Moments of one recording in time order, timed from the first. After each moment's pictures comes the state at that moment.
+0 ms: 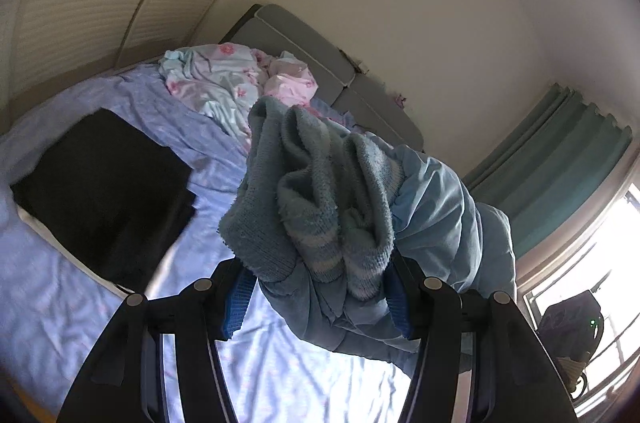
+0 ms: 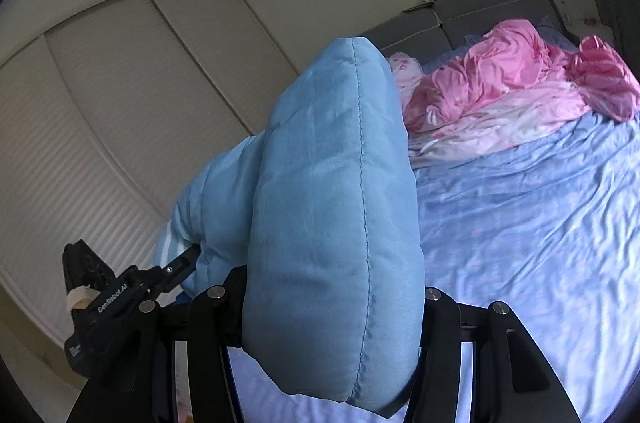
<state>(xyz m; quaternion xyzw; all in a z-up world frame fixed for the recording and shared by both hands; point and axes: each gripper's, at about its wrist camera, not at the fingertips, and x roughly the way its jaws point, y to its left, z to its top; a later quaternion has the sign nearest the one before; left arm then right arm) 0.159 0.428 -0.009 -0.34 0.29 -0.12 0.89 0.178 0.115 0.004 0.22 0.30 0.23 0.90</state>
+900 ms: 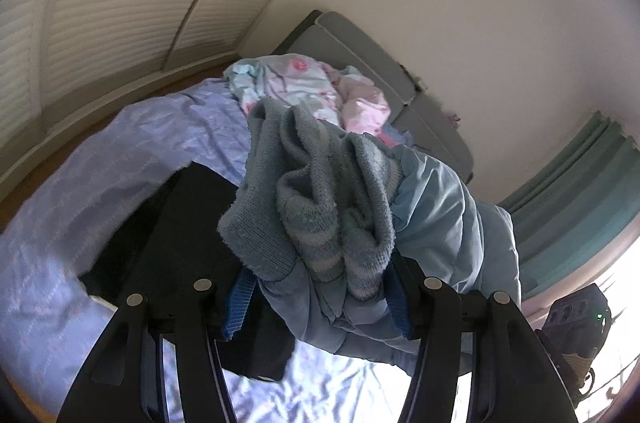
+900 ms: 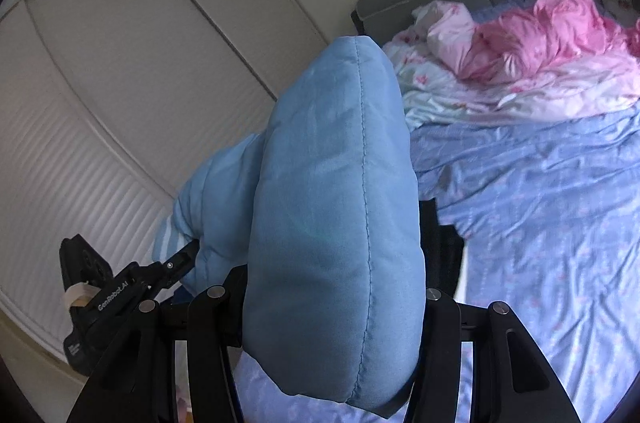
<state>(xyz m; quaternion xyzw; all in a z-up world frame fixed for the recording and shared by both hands) 0.240 0.624 -0.063 -0.35 0.32 -0.05 0.88 0.277 0.328 -0.038 0.20 0.37 0.26 0.87</state>
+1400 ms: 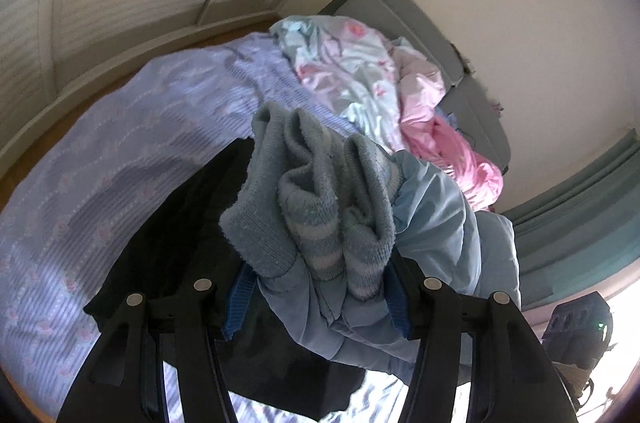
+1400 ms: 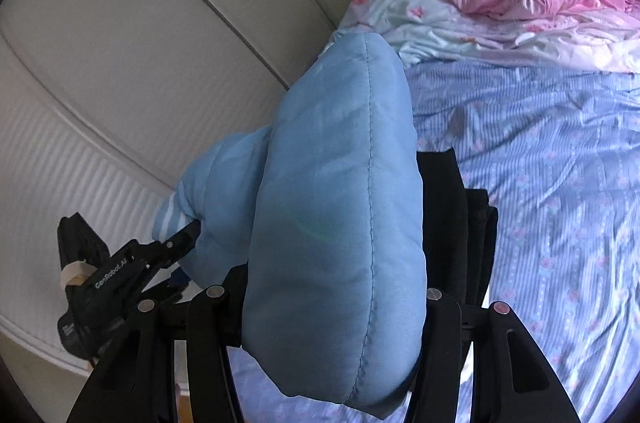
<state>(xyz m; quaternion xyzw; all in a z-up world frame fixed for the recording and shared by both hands) 0.318 0.674 -0.171 -0.38 0.40 -0.02 0.84 0.339 0.395 -0.122 0.18 0.46 0.24 0.83</state>
